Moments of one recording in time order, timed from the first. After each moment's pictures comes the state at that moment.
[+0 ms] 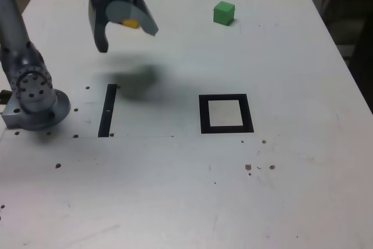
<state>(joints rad) 0.55 1.62 -1.09 1.24 0.12 0.20</state>
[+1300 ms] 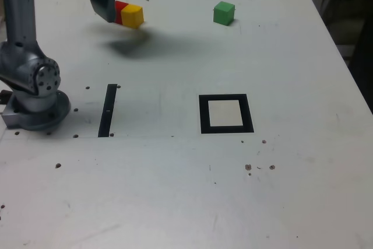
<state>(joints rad) 1.01 1.89 -1.40 1.30 0.13 0.27</state>
